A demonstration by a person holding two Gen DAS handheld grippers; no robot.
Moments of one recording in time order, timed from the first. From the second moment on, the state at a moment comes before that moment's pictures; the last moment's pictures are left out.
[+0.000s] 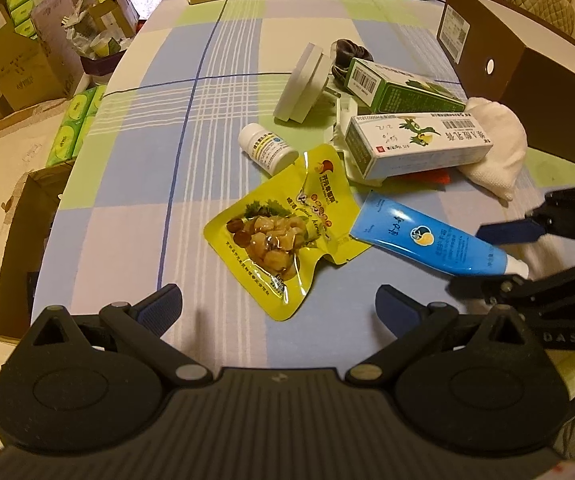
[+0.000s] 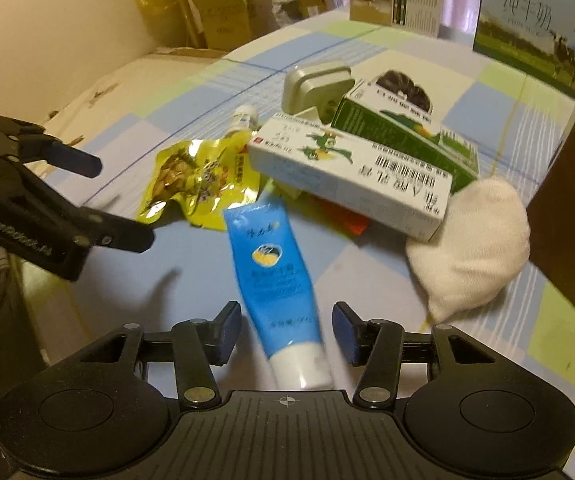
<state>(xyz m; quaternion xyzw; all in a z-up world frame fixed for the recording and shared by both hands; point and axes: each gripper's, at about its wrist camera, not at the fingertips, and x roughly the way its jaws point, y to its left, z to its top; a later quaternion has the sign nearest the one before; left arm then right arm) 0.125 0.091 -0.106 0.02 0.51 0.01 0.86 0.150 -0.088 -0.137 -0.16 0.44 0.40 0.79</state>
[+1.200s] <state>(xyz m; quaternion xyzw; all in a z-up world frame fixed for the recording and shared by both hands) 0.185 0.110 -0.133 0.06 0.48 -0.16 0.86 0.150 -0.205 -0.054 0.00 0.35 0.31 0.88</state>
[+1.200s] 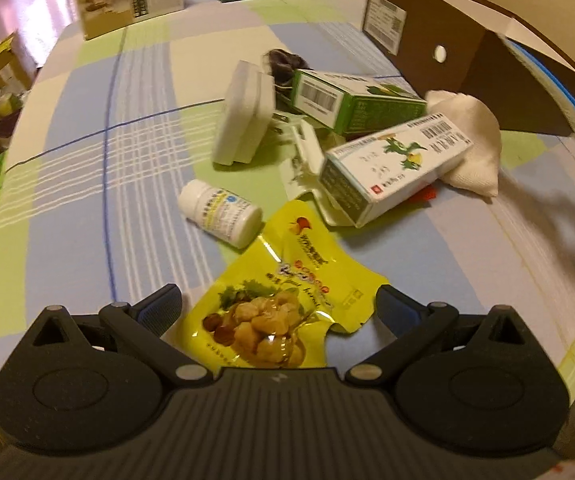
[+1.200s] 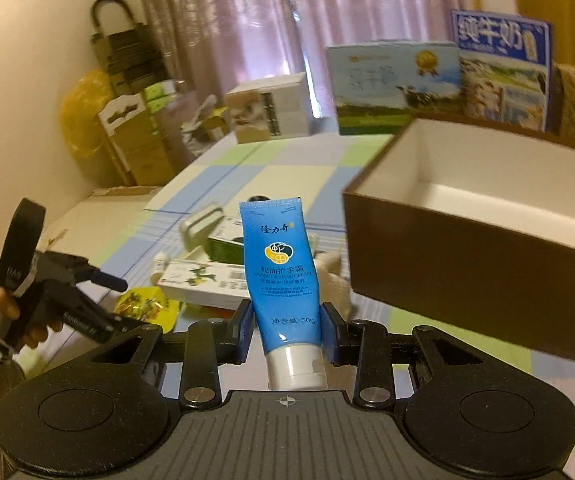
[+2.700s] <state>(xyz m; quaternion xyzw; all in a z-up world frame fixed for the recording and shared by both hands) 0.160 0.047 -0.126 0.12 0.50 -0.14 0.85 0.158 -0.229 -0.058 0.03 0.37 0.25 0.89</state>
